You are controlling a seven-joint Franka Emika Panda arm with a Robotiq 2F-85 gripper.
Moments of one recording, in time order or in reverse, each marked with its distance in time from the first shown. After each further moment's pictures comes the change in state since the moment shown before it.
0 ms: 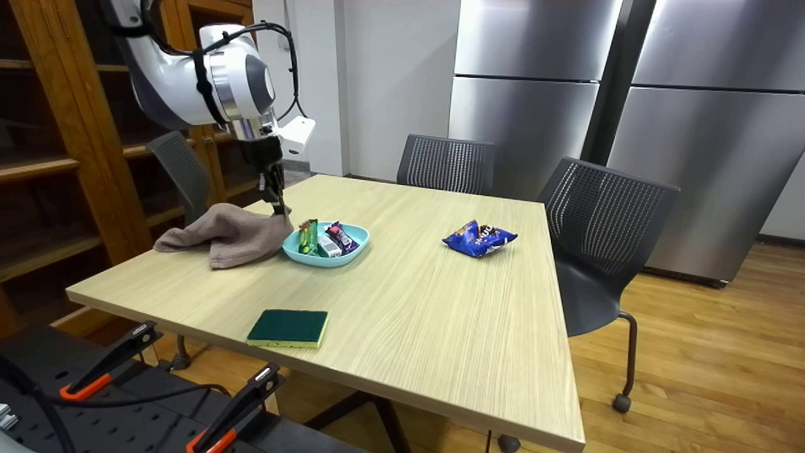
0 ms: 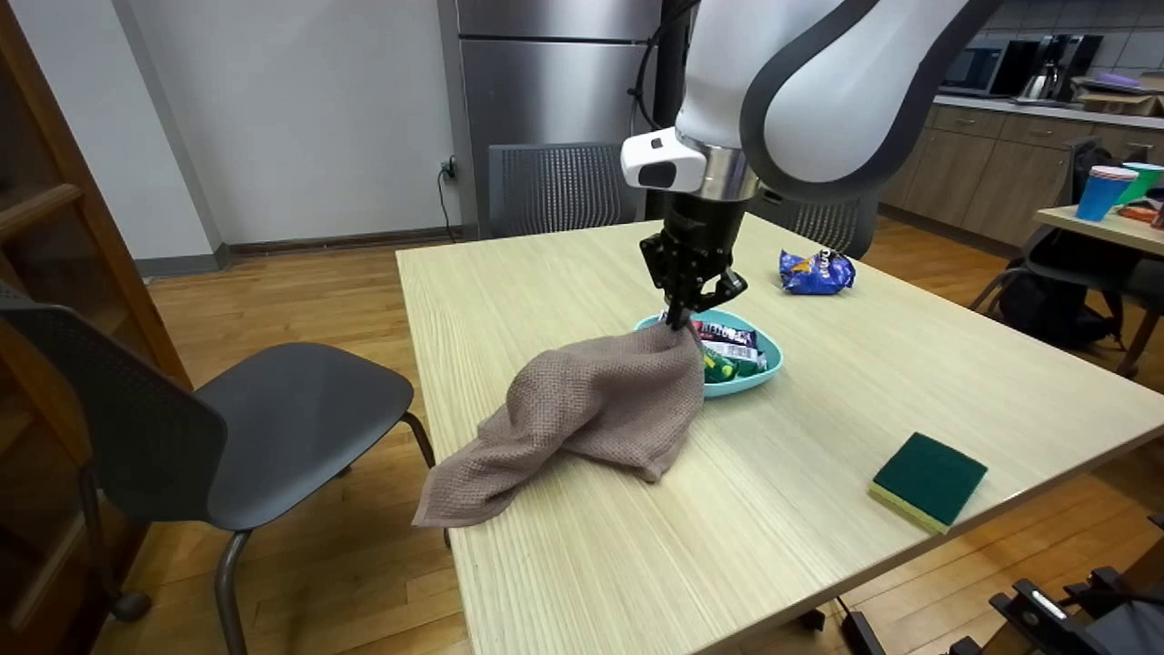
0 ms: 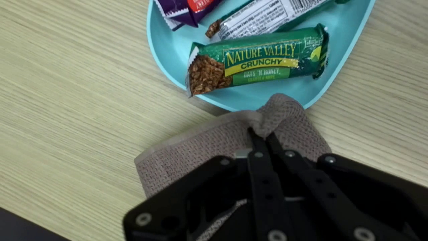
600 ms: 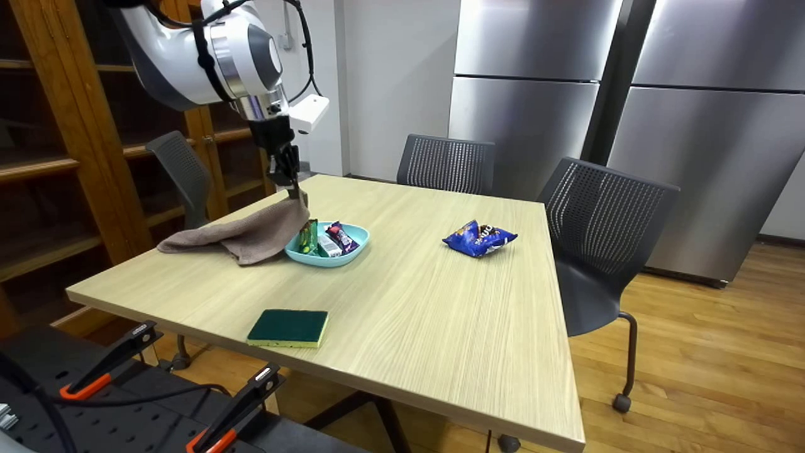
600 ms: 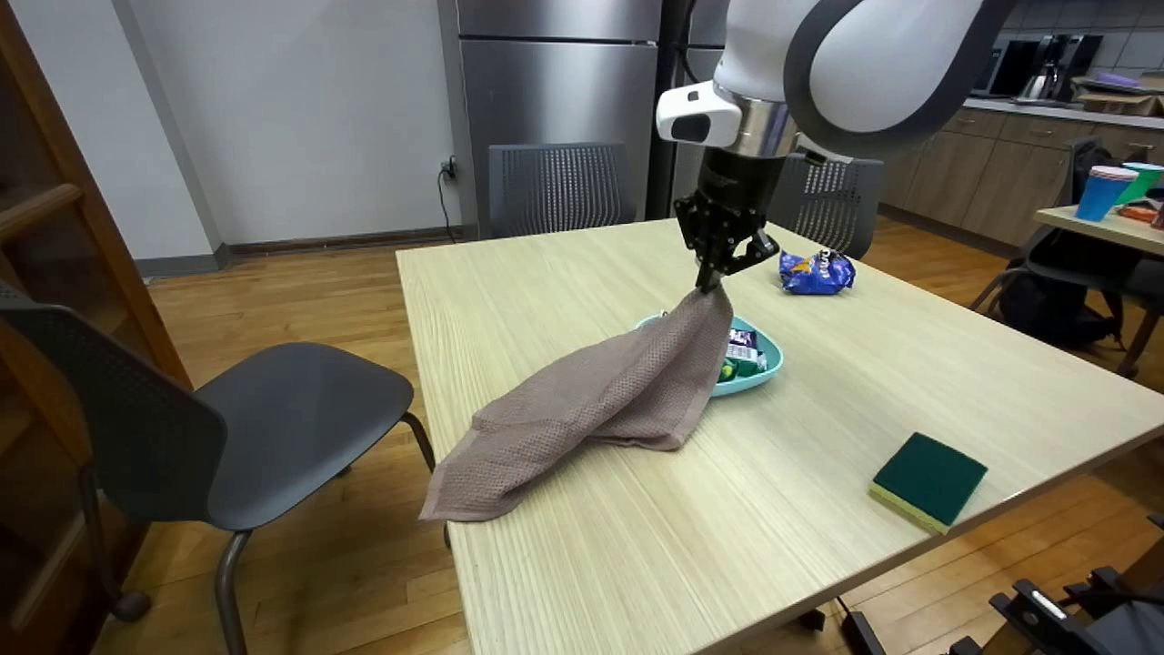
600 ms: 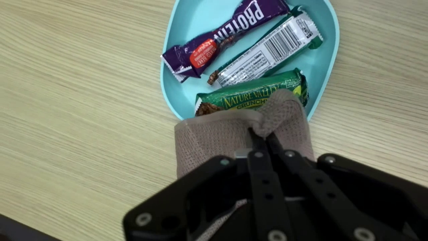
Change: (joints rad) arm 0.005 -0.115 -0.060 -0.059 0.000 -0.005 0.070
